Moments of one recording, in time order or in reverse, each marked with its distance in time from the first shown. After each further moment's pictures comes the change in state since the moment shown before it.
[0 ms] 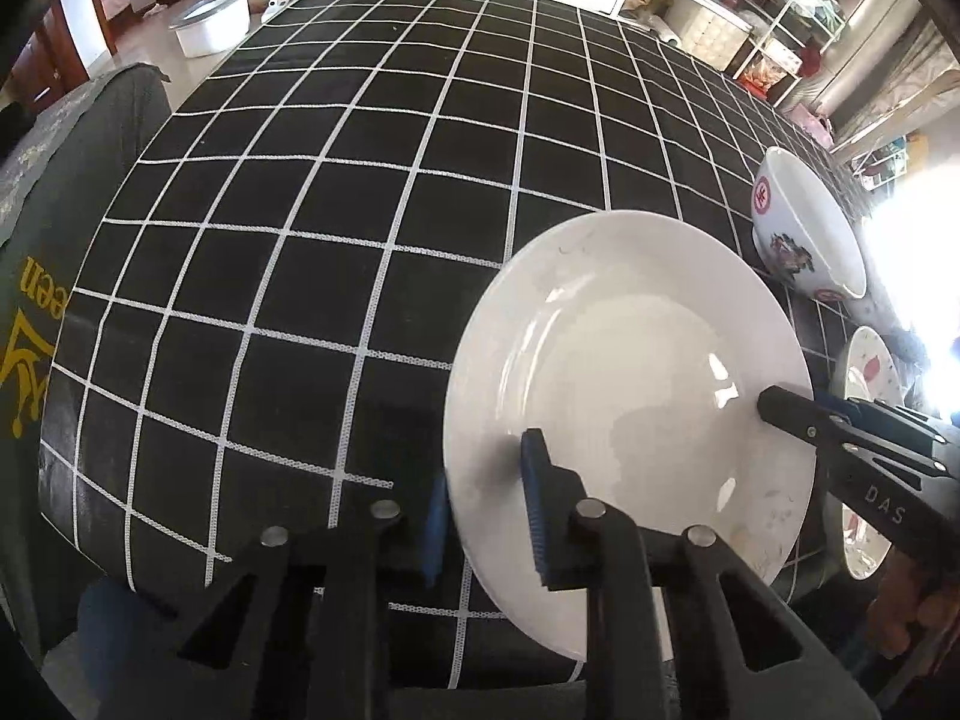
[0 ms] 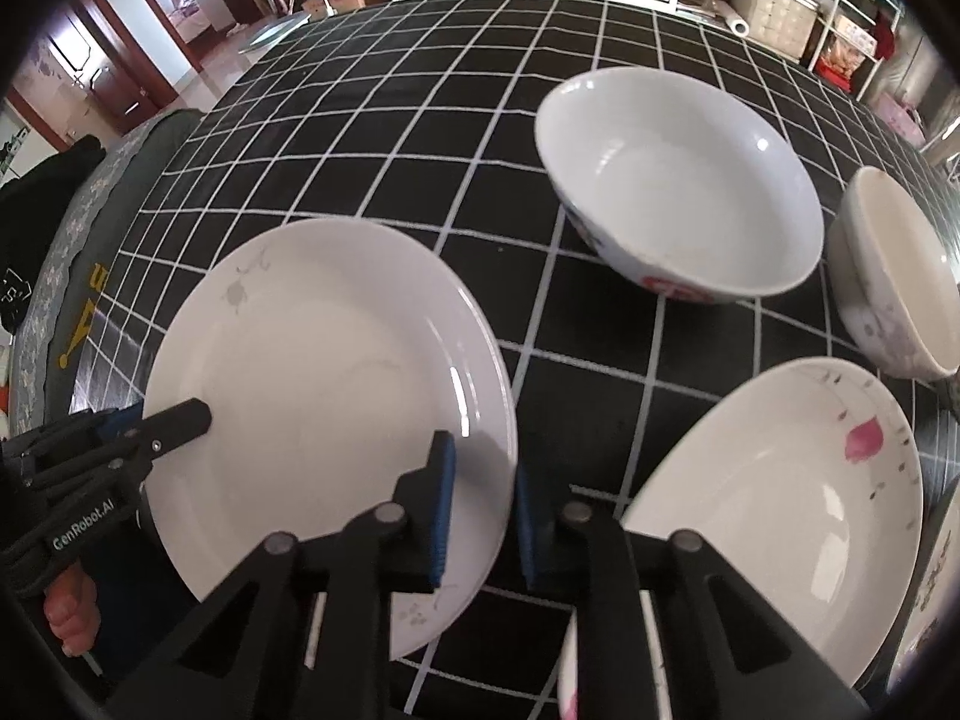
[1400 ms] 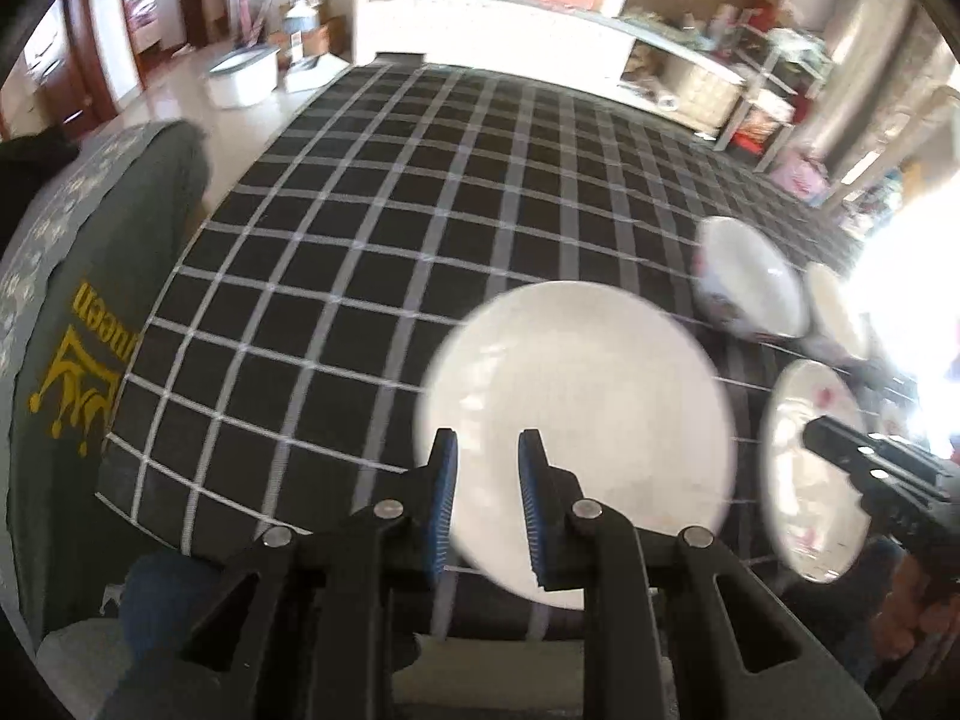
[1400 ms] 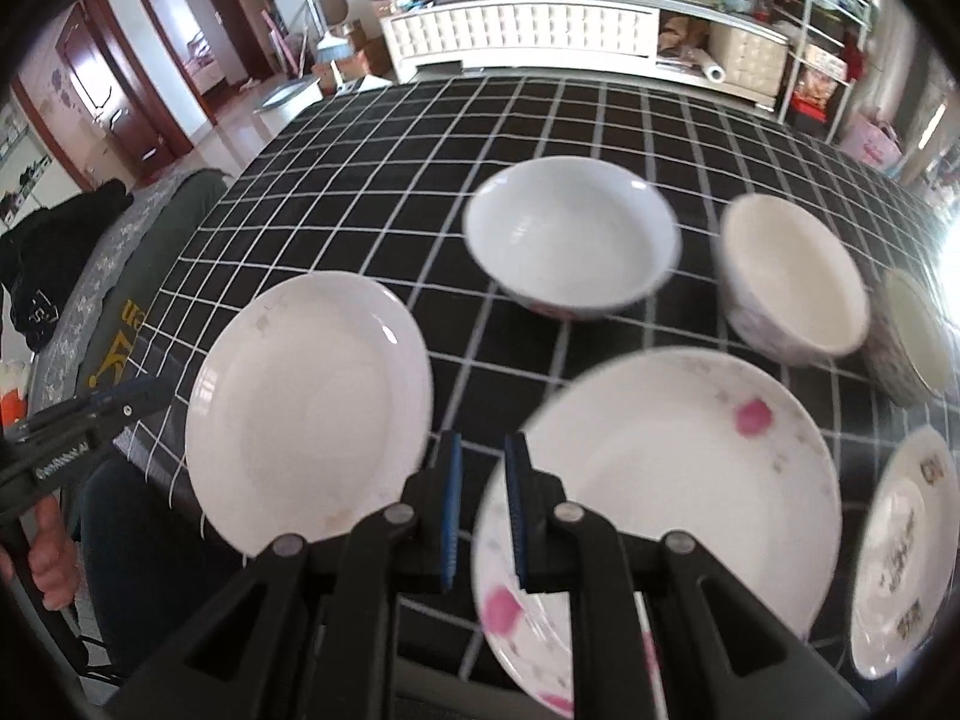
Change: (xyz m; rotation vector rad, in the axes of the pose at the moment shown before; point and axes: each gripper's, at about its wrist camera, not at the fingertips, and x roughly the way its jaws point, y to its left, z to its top) left arm -0.075 -0.026 -0.016 0.015 -0.175 0.010; right arm -0.069 -0.030 -0.033 0.011 -0.178 0.025
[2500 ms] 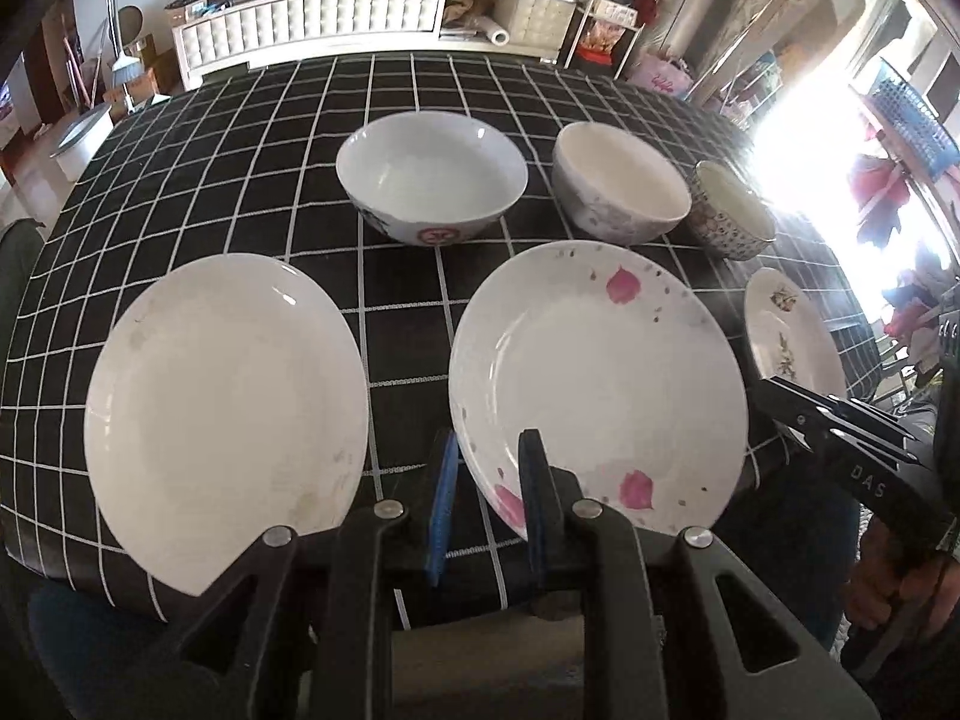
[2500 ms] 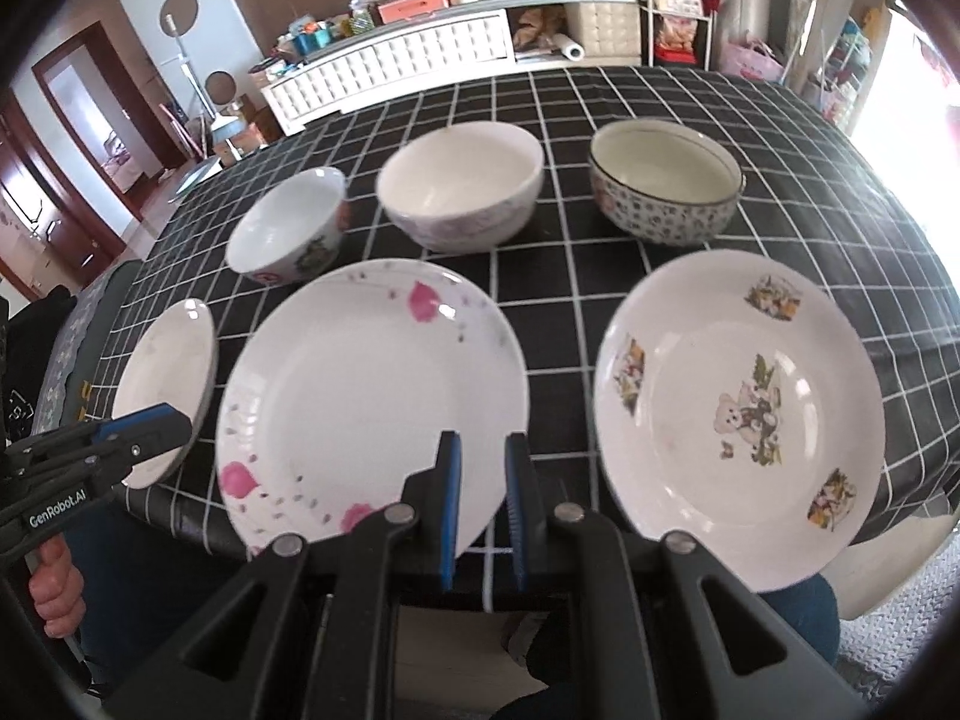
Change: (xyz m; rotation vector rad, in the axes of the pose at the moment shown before) left arm 0.042 -0.175 -0.030 0.260 0.104 -0.168; right arm -0.043 -0.141 -0.073 0.240 -0.069 -0.072
